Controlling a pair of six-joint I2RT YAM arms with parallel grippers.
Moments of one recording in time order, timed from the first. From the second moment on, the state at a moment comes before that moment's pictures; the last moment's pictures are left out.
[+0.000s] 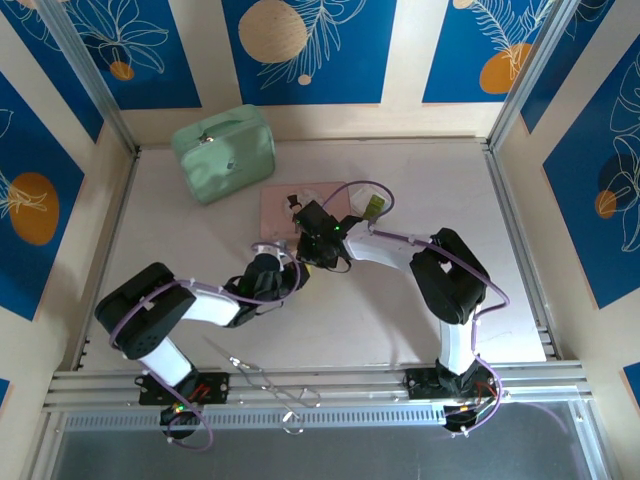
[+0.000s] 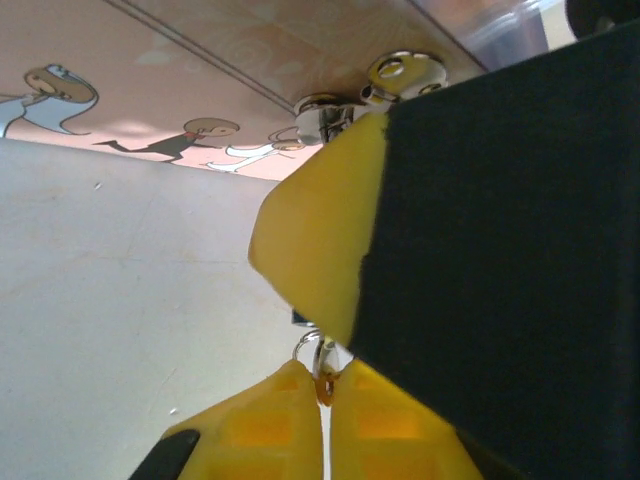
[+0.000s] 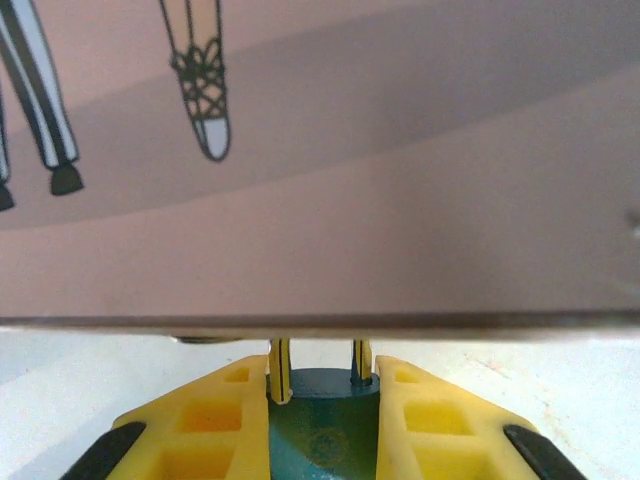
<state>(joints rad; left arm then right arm) -0.76 1.61 0.45 0.68 0.05 -0.99 0.81 1.89 1.30 -0.50 -0.03 0.99</state>
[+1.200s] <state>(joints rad) -0.75 1.66 0.40 0.86 0.05 -1.08 0.76 1.88 1.24 -0.38 -0.11 0.91</state>
